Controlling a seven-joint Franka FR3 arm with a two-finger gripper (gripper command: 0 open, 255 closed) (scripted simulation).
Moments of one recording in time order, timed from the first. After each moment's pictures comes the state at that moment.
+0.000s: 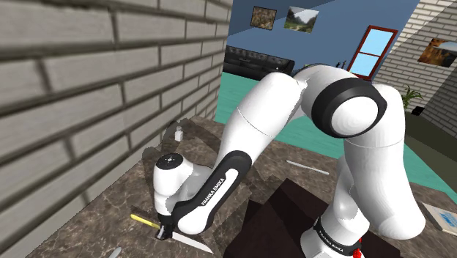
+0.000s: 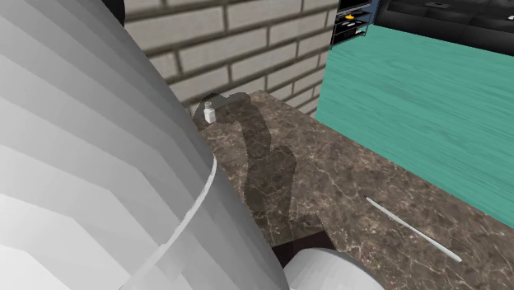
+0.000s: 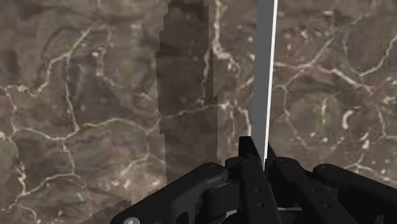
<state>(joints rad) 0.66 0.55 0.02 -2.17 0.01 2.71 0.26</state>
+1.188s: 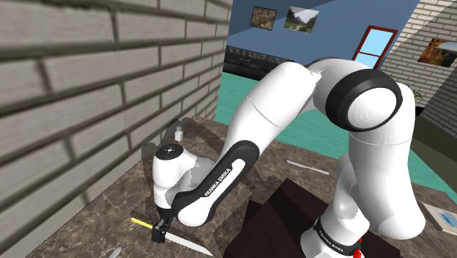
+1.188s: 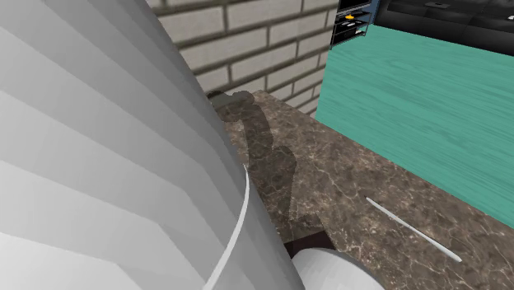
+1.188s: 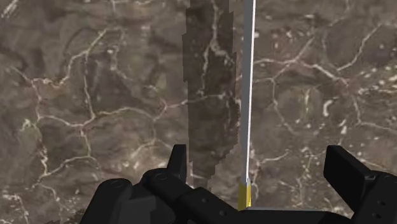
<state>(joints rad) 0.66 0.47 0.02 -2.19 0.01 2.65 0.26</state>
